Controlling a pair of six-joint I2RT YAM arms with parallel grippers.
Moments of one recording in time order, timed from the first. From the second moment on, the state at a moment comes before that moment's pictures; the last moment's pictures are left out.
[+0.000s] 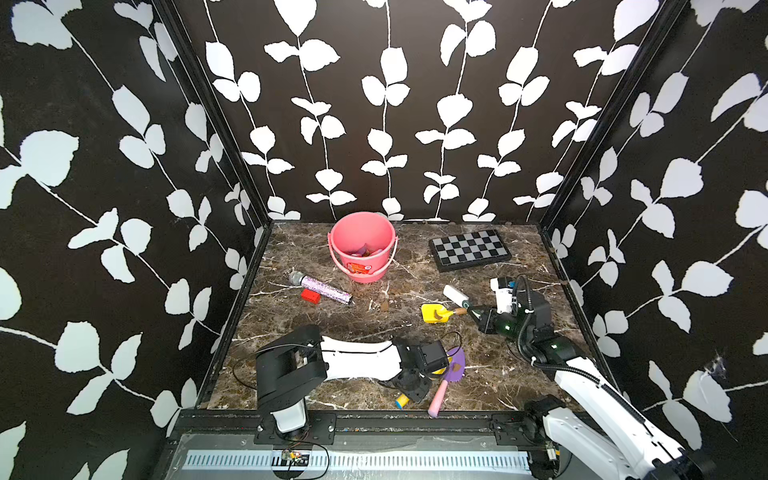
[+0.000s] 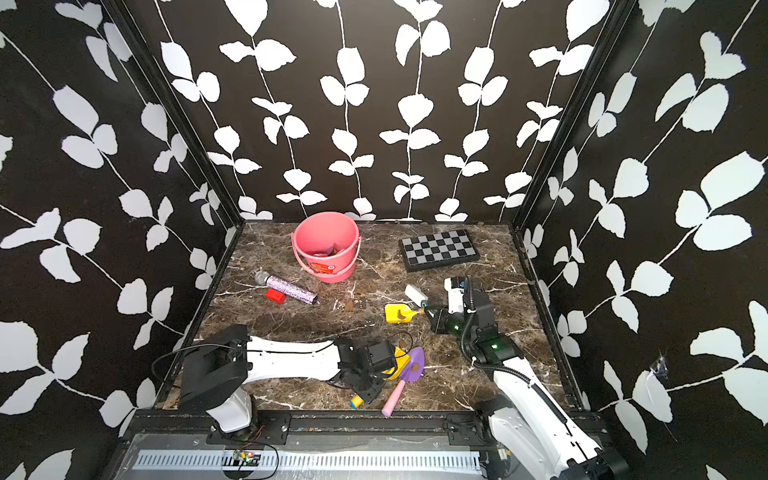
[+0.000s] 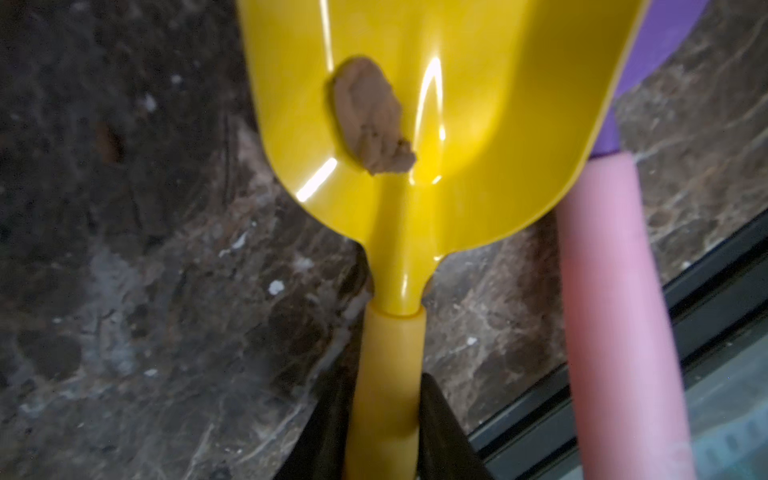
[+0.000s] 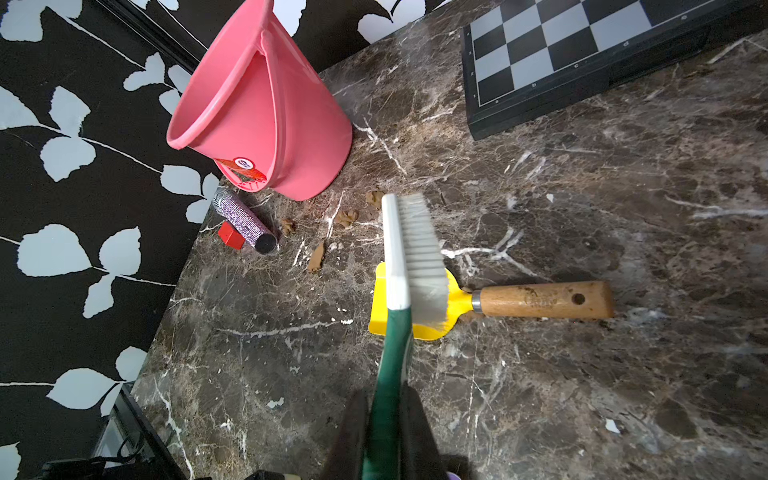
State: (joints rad) left arm -1.30 1.70 0.98 -0.66 0.04 -0.55; right arm 0.32 0.84 0.51 -0.23 -0.36 0.48
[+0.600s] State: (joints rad) left arm -1.10 1.58 0.96 -0.68 -0.05 -0.44; right arm 0.32 0.92 0.52 -0.21 -0.36 0.48
